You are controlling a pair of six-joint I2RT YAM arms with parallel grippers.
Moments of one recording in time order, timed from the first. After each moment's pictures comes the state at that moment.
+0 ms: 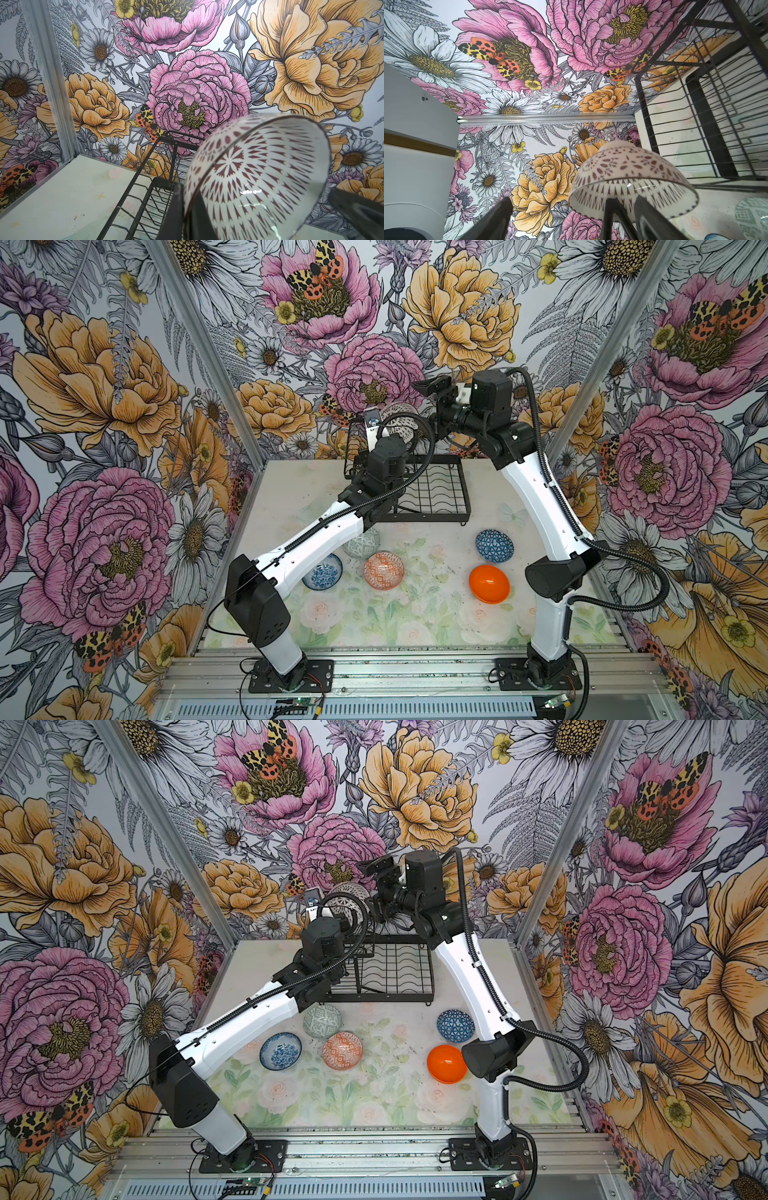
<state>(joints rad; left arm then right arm) -0.75 1.65 1.60 0.06 -0.92 -0.21 0.48 1.97 2.46 -0.65 -0.34 1.46</state>
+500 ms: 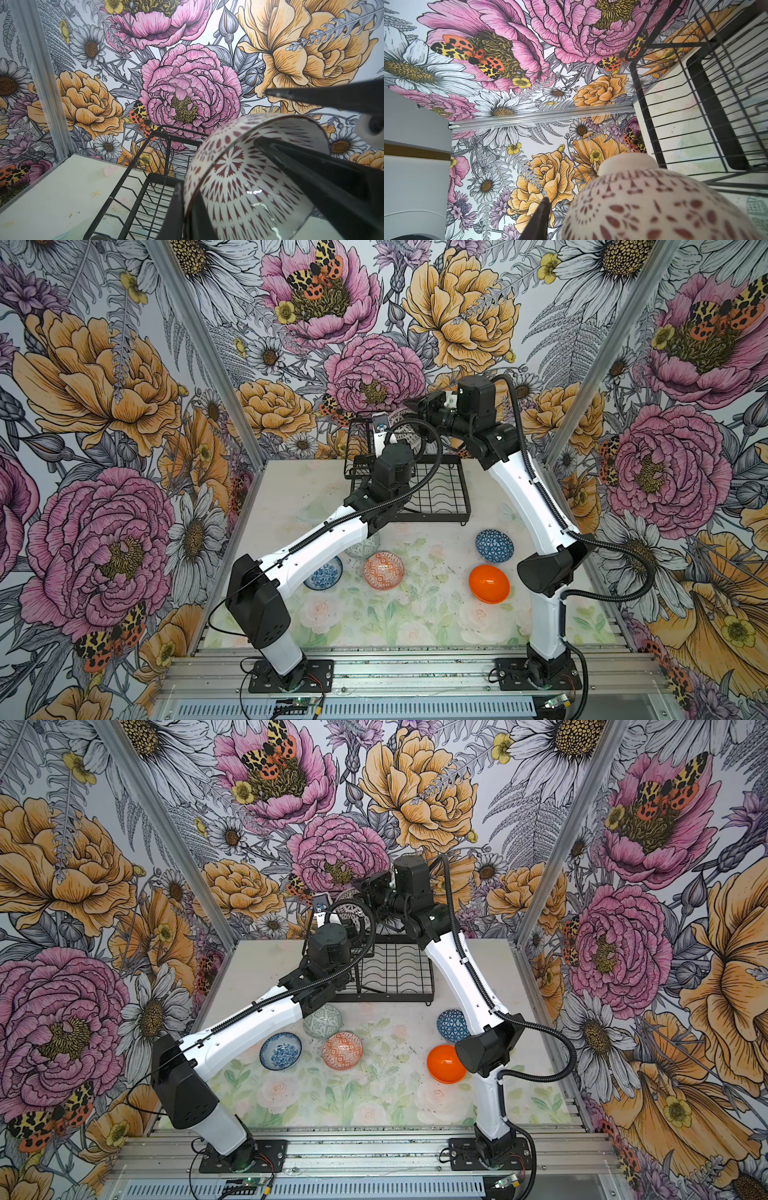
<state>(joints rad) -0.79 1.65 1.57 0.09 -0.94 -0.19 0.49 2.03 2.47 -0.62 -0.35 1.54</state>
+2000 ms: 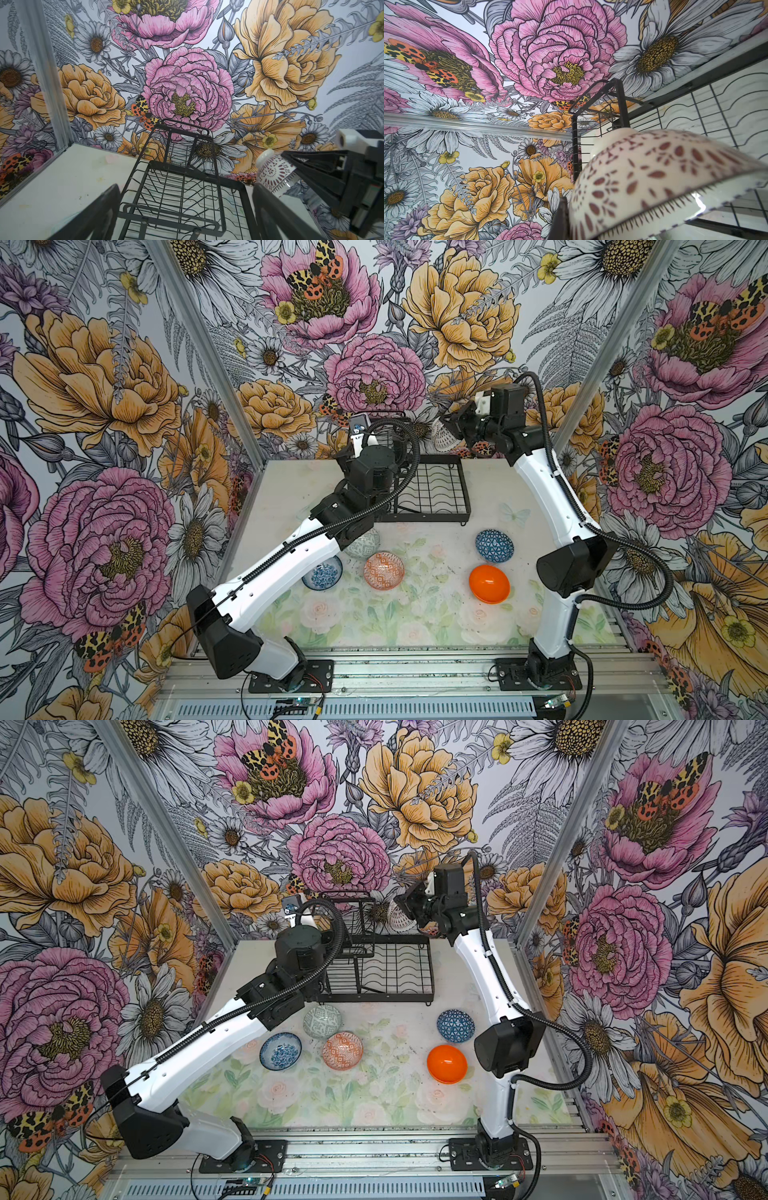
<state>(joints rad) -0.82 1.44 1.56 -0.21 -0.84 -0.33 0.27 1.93 2.21 -0.65 -0.44 1.05</state>
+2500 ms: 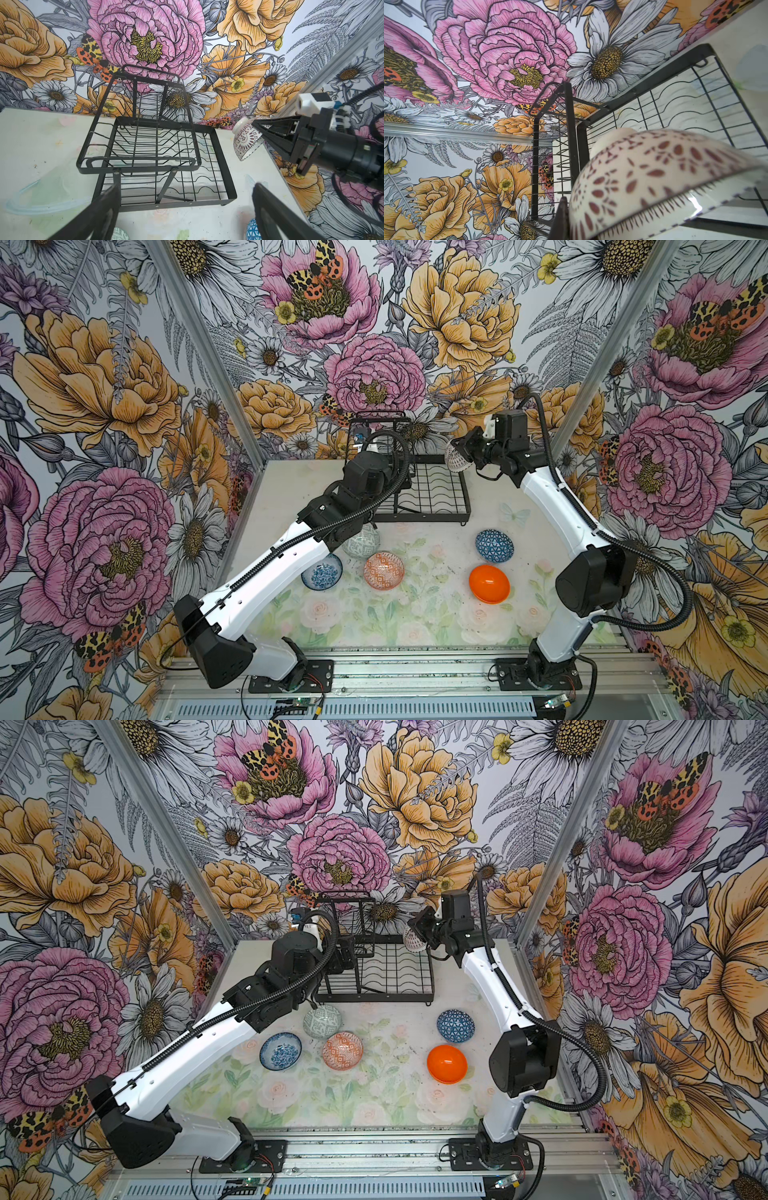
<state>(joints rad) -0.75 1.38 1.51 -0.44 -0.49 -0.50 0.23 1.76 1.73 -0.43 -0.35 1.00</state>
